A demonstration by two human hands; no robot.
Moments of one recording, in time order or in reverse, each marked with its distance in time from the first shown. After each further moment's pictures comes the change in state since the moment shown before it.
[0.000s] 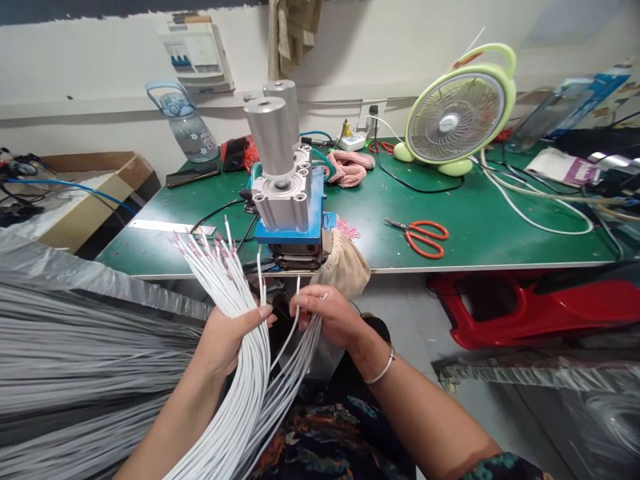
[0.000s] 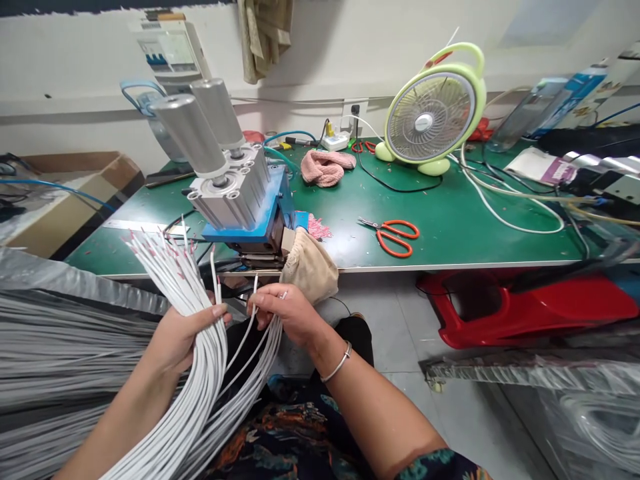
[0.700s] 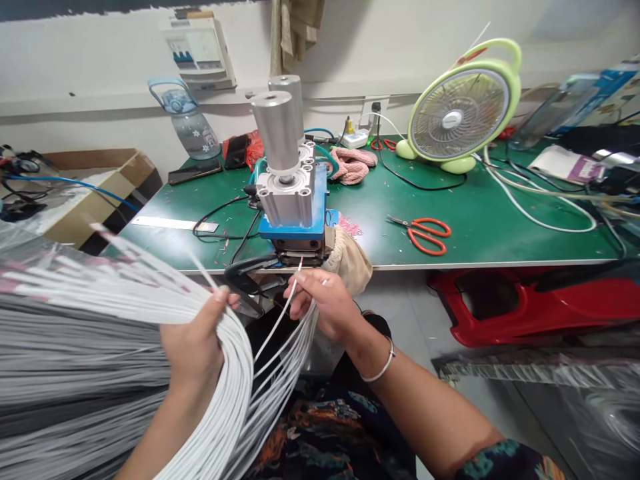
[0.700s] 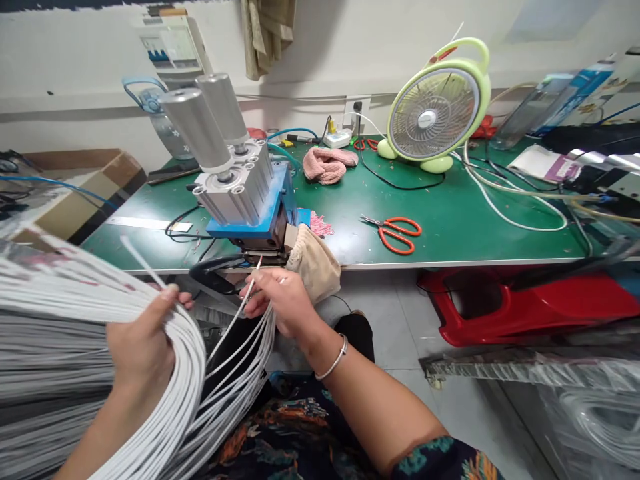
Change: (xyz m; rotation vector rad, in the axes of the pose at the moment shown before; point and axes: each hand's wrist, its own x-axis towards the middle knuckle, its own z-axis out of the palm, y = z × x) left_hand -0.009 0.010 -0.002 -0.053 0.505 0.485; right_hand 0.009 -0.008 0.024 0.112 0.252 -0.048
